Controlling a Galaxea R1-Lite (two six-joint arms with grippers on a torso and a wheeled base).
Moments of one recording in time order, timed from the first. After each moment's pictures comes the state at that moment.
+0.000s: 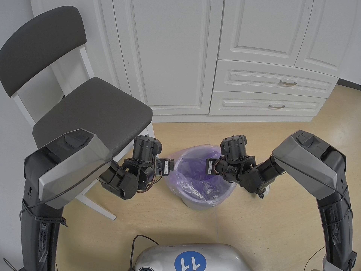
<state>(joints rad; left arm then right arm) -0.49 2.42 -1.26 -0.67 0.26 -0.16 0.49 2.48 -1.39 -0.62 -0.14 0.32</state>
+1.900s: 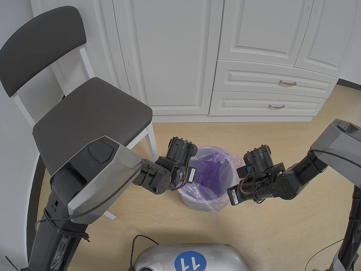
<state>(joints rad) -0.63 2.55 -1.64 -0.25 0.31 -0.12 0.48 2.15 -0.95 -0.39 0.01 0.06</state>
